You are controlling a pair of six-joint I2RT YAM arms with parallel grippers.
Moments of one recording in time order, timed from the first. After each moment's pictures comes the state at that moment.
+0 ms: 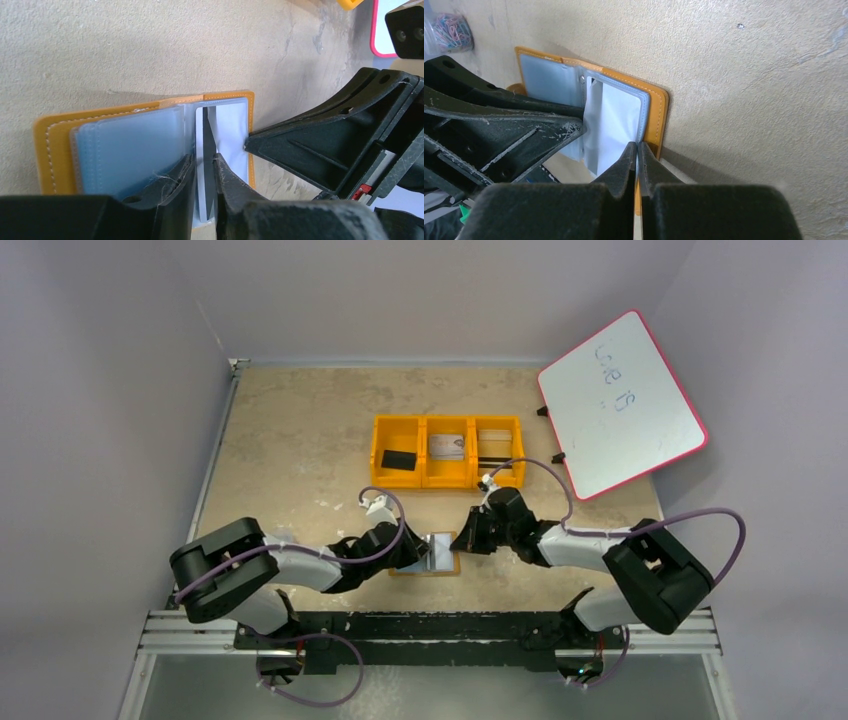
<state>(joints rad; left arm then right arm) -1.03 1.47 0.36 0.50 -0.26 -1.20 0.67 1.40 0.41 0.21 -0.27 0.80</state>
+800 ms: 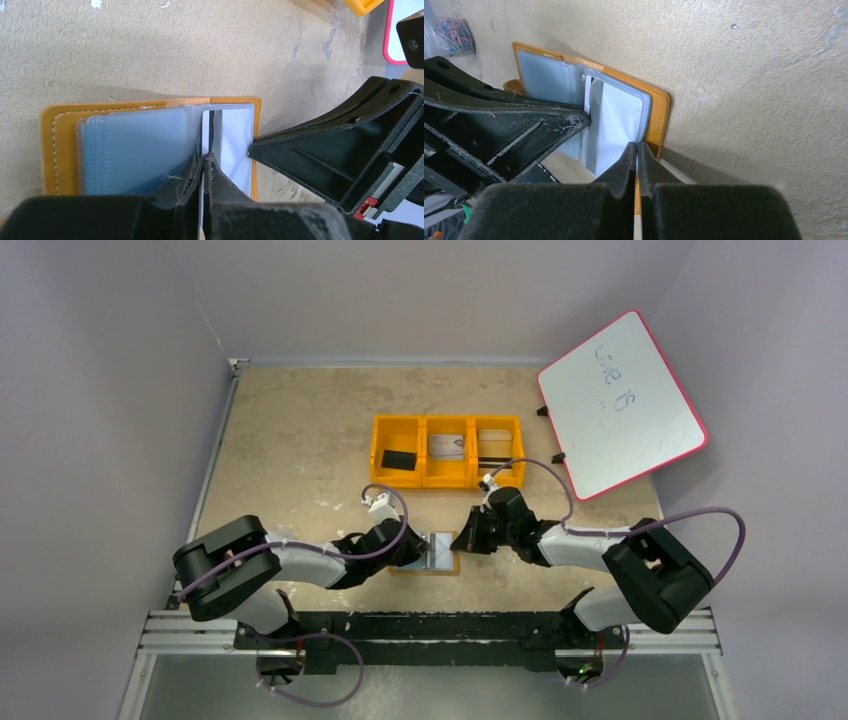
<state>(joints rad) -1.03 1.49 0.41 0.44 -0.26 -1.21 0.67 1.41 0.41 0.21 -0.28 0.82</state>
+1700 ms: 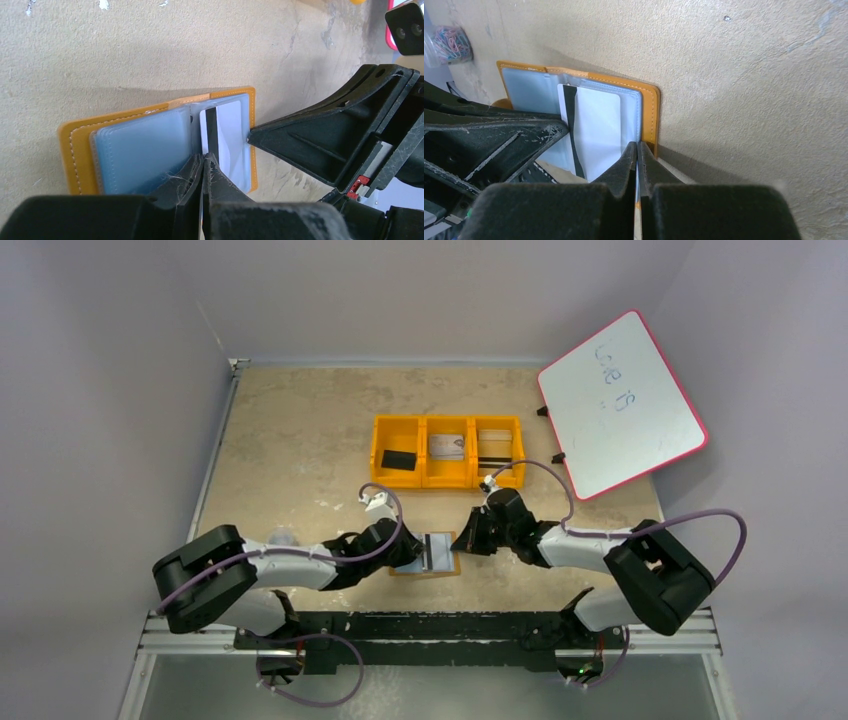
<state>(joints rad) -1.03 1.38 0.41 0.32 -0.28 -1.15 0.67 1.39 0.41 0.19 -0.24 0.85</state>
